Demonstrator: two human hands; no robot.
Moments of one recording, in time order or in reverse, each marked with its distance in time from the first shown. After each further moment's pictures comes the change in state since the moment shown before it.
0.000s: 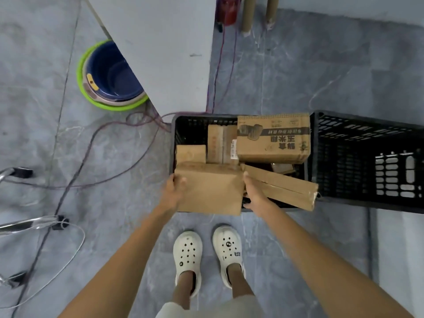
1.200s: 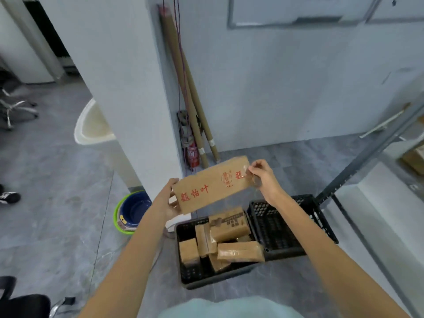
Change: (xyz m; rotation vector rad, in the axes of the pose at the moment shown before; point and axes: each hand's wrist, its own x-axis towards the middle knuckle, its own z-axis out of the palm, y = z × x) left_hand -0.435 0.377 -0.092 -0.577 -0.222 0.051; right_hand -0.550 -0.161 -0.180 0.281 0.027 -1.007
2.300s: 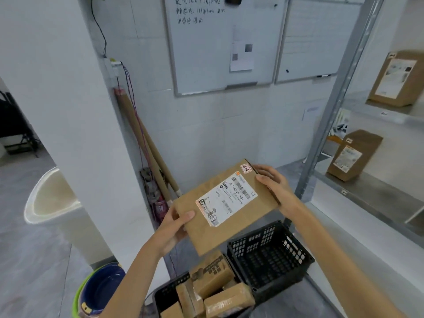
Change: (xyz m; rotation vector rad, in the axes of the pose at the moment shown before) left_hand -0.057 0.000 0.065 0.364 -0.723 0.351; right_hand -0.087 -0.087 -0.093 0.111 0.097 -0.341
